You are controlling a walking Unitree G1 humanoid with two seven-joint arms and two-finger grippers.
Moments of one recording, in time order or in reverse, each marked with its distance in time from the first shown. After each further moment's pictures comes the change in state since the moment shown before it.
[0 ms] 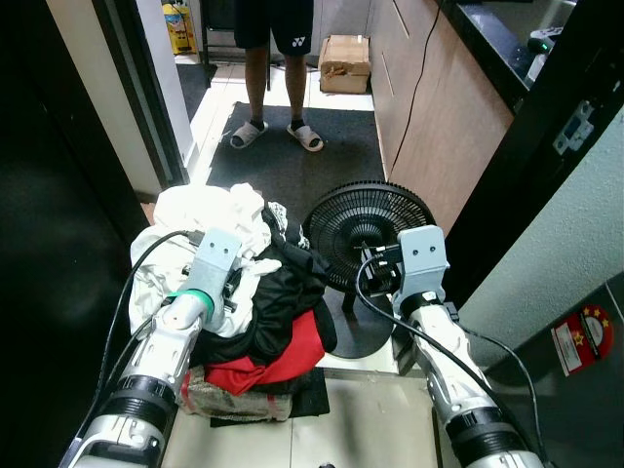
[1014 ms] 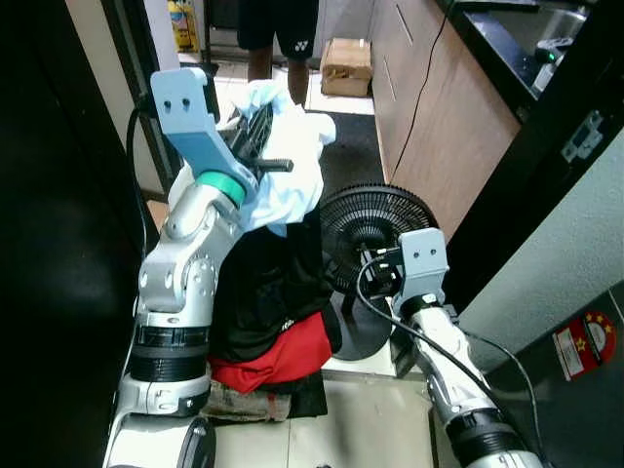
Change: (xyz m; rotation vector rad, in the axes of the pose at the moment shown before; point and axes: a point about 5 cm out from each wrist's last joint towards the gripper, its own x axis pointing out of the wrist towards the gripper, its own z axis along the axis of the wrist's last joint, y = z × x) left arm -0.050 -0.002 0.202 -0.544 -0.705 -0.164; right arm -0.002 -0.006 -0.003 0.012 -0.007 -0.014
